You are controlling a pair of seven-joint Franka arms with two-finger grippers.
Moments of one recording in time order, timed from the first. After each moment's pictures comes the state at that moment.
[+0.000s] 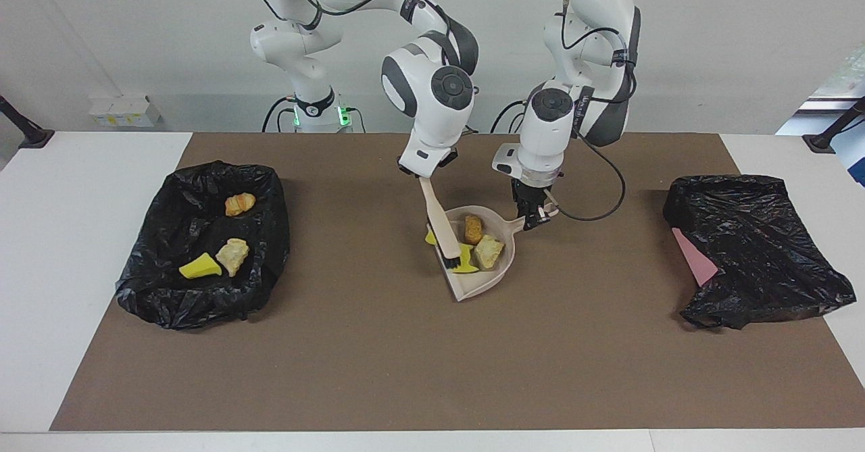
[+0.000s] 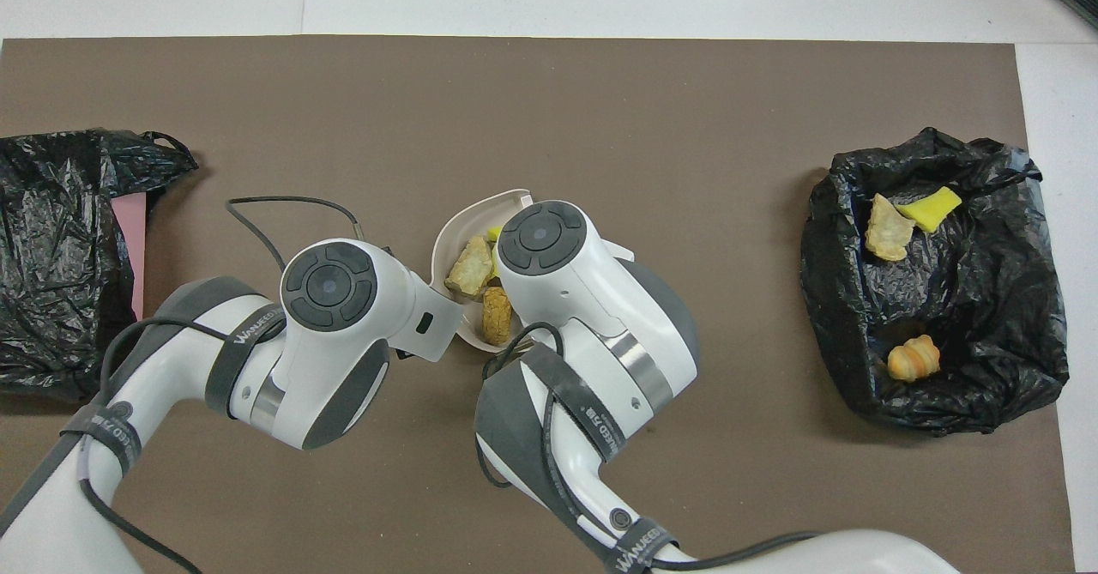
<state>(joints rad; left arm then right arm) -0.55 0.11 0.05 -2.13 0.05 2.28 0.77 0.48 0.30 0.17 -1.65 0.02 1.62 0.35</state>
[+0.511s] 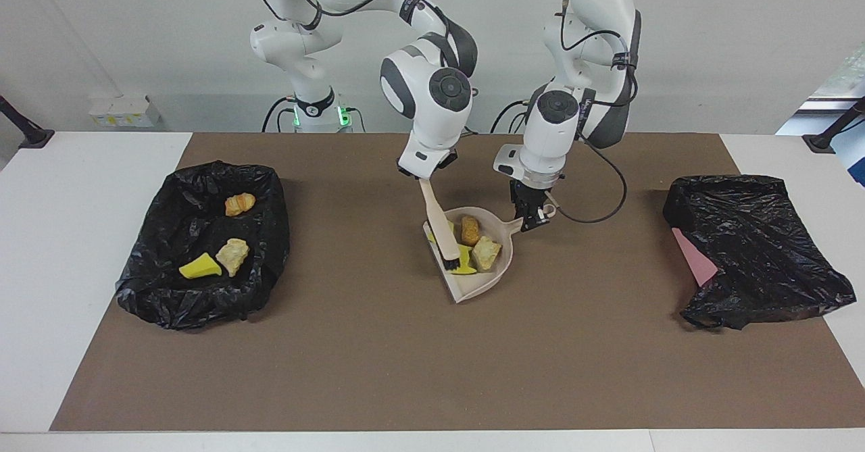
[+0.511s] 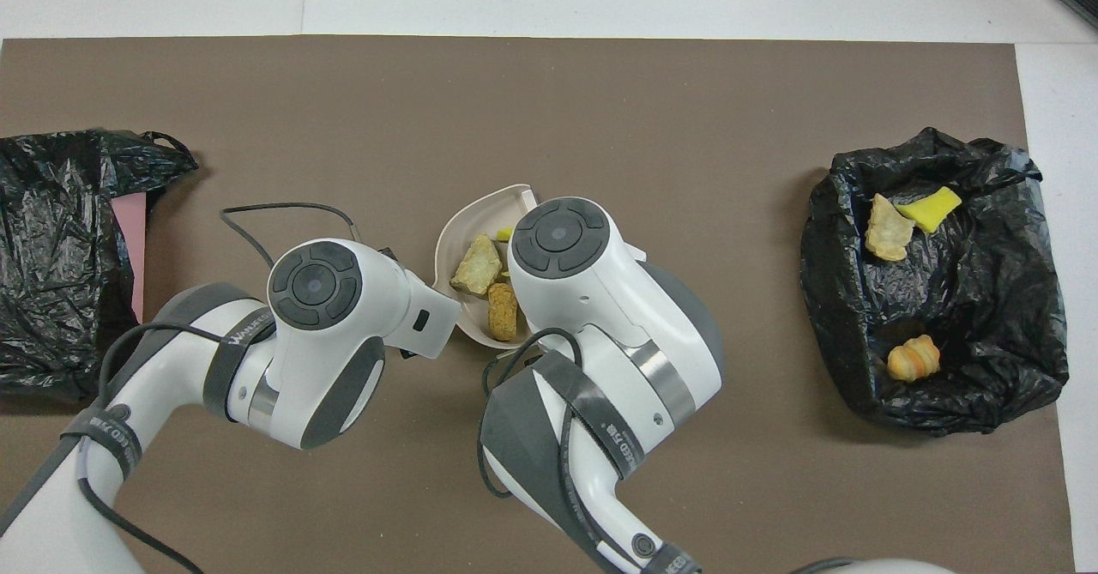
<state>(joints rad) -0.54 0.12 0.05 -2.13 0.01 2.30 0.81 0.47 0.30 0.16 -1.66 0.02 1.63 0.35</state>
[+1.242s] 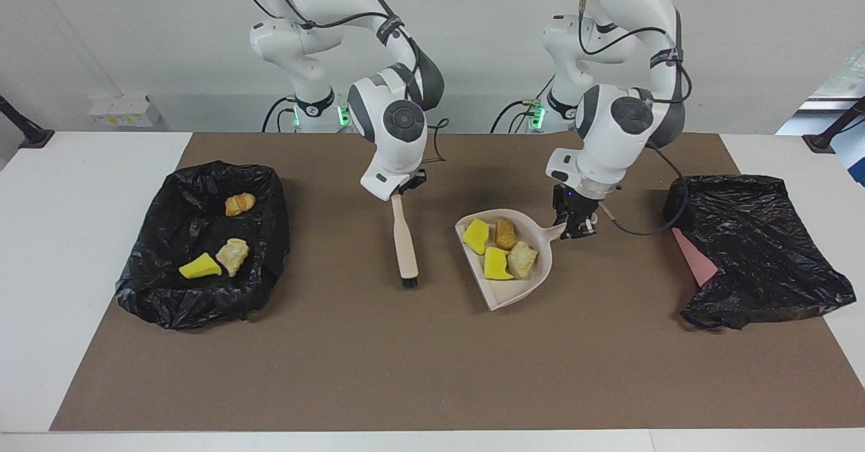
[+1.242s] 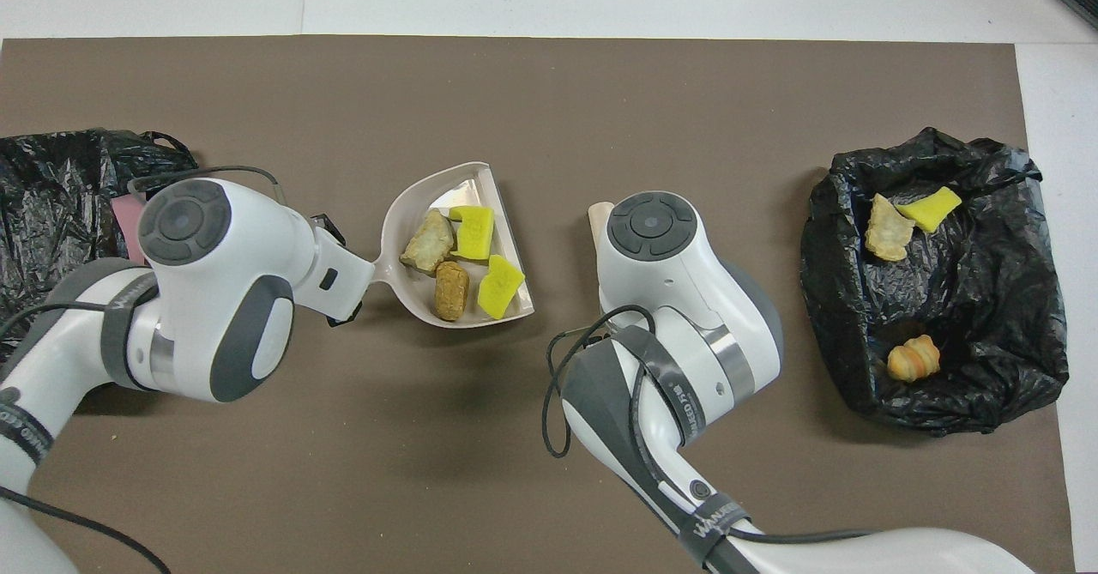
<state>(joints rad) -0.34 0.12 0.06 -2.00 -0.12 2.15 1.12 0.37 0.23 0.16 -1.90 0.02 1.81 0.37</state>
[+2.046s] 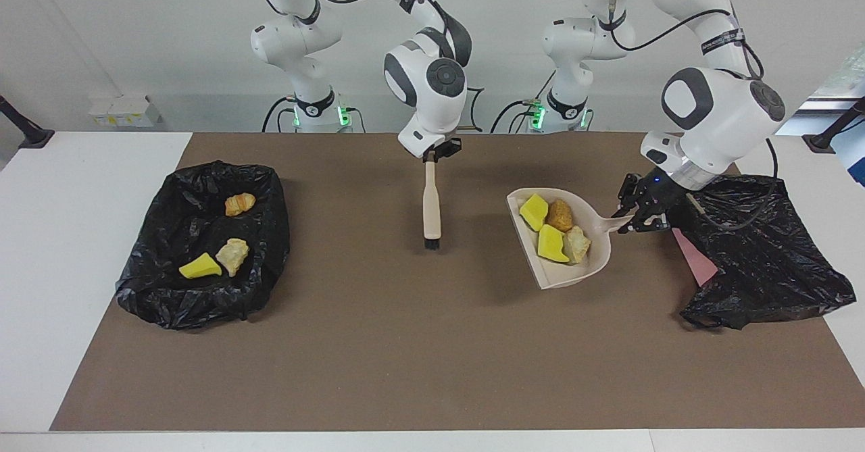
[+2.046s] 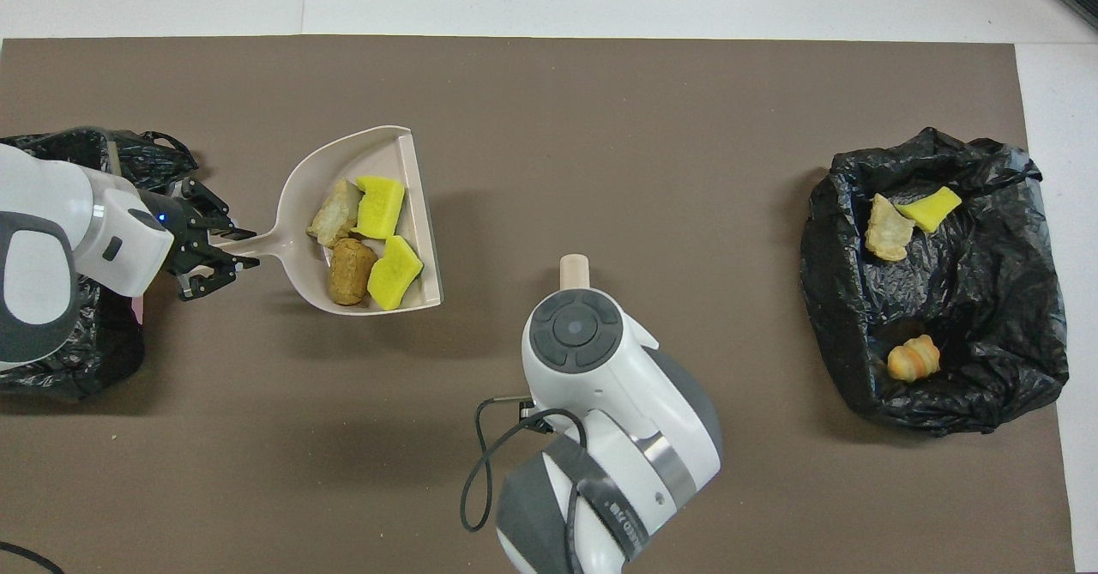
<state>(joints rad) -0.09 0.07 0.07 -1.95 -0.34 2.00 1.59 0.58 0.11 0.17 -2.02 0.15 1.86 0.67</state>
